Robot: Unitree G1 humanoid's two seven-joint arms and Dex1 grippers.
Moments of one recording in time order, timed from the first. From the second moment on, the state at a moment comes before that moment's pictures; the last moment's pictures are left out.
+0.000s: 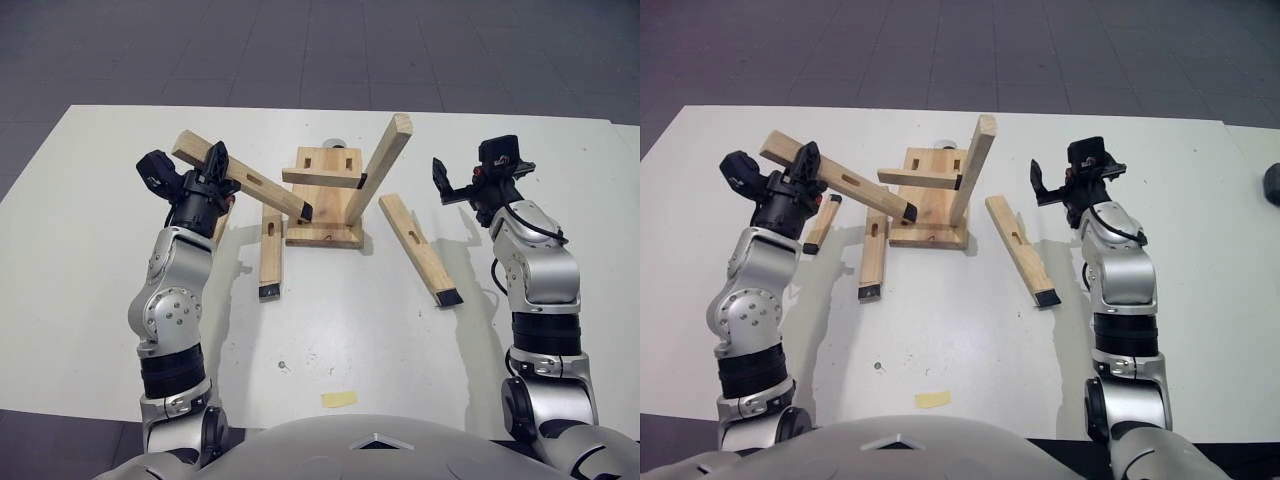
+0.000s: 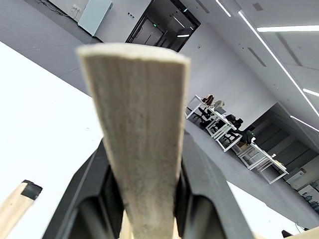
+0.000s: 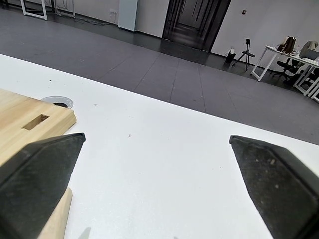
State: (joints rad) left arm -0.16 0.12 0.25 -0.34 -0.82 0.48 0.15; right arm -0.34 -0.36 -0.10 -0.09 0.11 0.56 0.18
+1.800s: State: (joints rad) left arm -0.29 0.18 0.07 -0.27 -0.43 0.42 -0.01; right arm -0.46 -0.33 -0.01 -0.43 0.34 0.68 0.30
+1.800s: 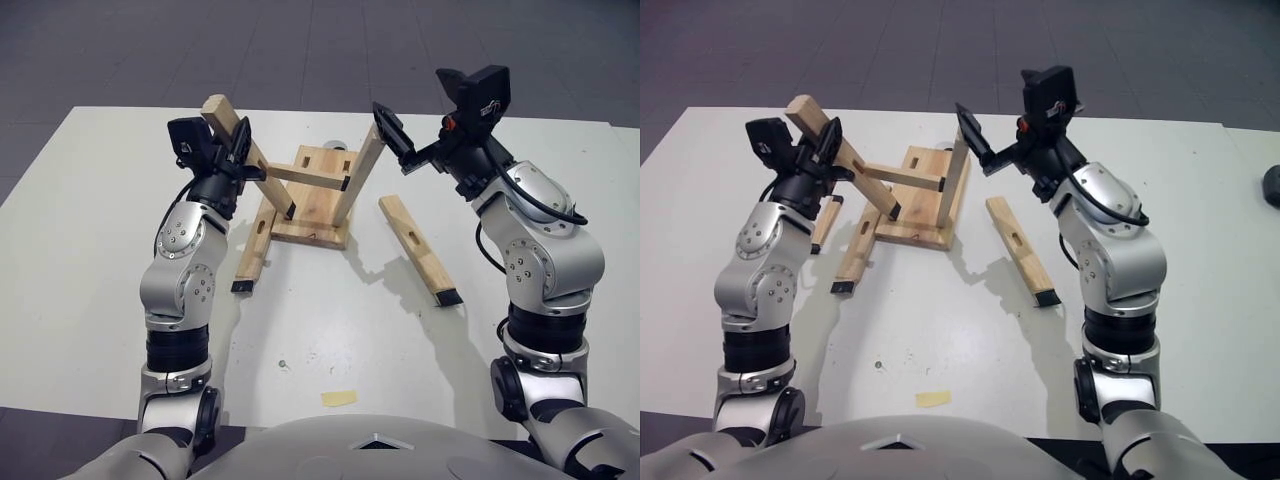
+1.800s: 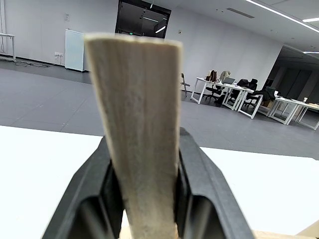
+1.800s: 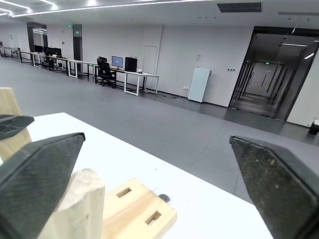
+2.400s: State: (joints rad) left arm -0.33 0.18 0.01 -0.16 -0.35 0.39 -0.03; right arm -0.46 -0.42 0.02 -0.37 0.30 0.64 0.33
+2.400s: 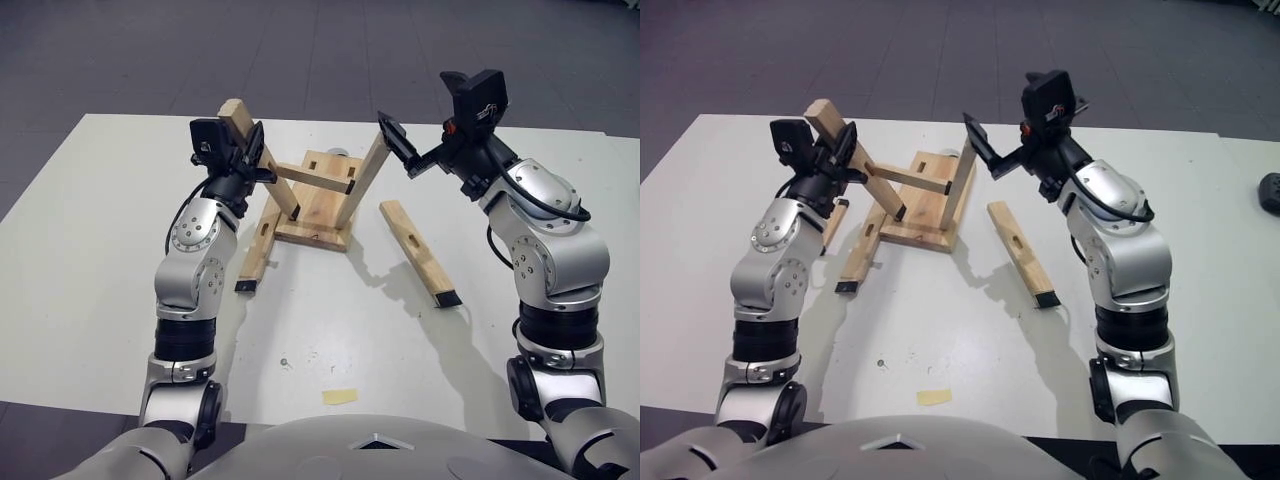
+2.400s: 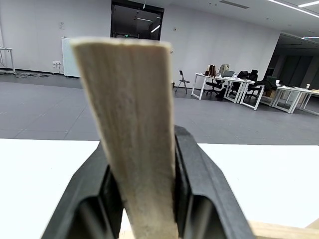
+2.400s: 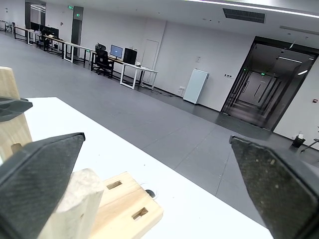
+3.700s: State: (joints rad) left arm -0.47 0.18 -0.01 -0.05 -0.32 0.51 -0.07; right arm -0.51 -0.60 0.13 -0.19 0.23 0.30 0.50
